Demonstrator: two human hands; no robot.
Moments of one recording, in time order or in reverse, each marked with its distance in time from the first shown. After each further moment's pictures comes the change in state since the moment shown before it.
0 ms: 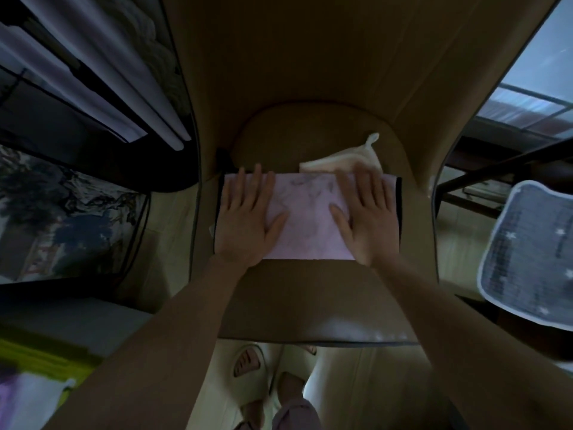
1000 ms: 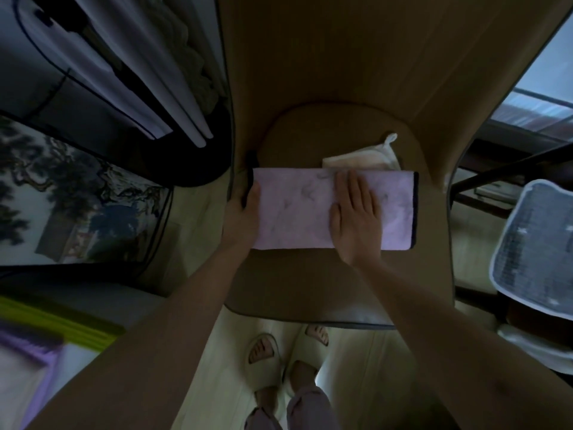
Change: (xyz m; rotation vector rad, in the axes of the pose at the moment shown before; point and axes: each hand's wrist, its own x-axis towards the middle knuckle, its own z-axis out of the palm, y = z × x) left_hand -0.026 -0.016 -0.052 -1.251 0.078 -0.710; right_hand -0.012 -0.069 0.004 0.166 0.082 0.078
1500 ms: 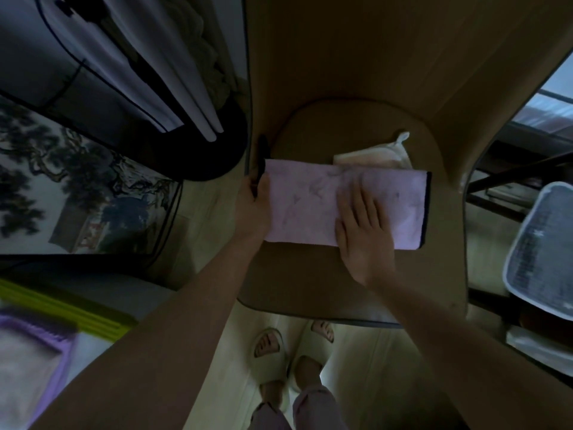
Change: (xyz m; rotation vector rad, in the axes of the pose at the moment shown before) left_hand -0.001 0.008 -0.007 -0.031 0.050 0.044; right_hand -0.029 -0.009 -0.003 -0.111 -0.067 -0.153
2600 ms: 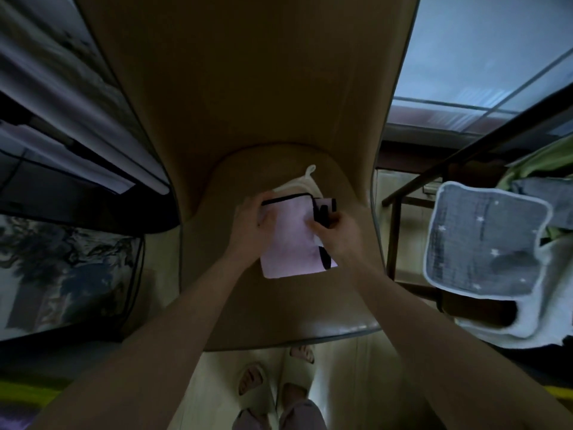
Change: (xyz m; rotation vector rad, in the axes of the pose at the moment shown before) left_hand -0.014 0.057 0.094 0.465 -0.410 0.437; right_hand 0.023 0.067 -0.086 0.871 -0.074 0.828
